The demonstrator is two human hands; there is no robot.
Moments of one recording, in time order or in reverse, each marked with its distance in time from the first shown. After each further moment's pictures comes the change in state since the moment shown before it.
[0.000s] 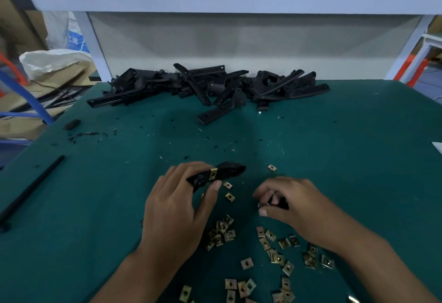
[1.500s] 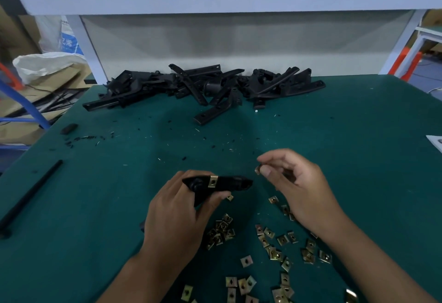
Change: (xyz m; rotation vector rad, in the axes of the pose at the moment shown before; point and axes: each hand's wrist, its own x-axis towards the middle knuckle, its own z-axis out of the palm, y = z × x) left_hand 0.003 0.010 -0.007 0.001 -0.089 -0.038; right_hand 0.005 -0.029 -0.001 0.585 0.410 0.044
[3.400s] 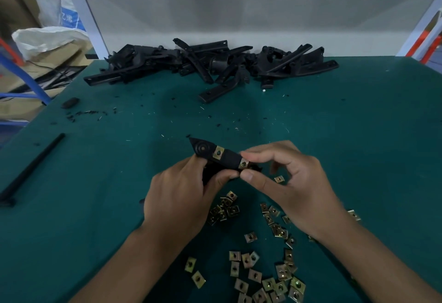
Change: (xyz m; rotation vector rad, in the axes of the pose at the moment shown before) left_hand -0.004 0.003 -0.003 0.141 -0.047 -0.032; right_hand -0.021 -0.007 0.021 -0.124 -0.098 -0.168
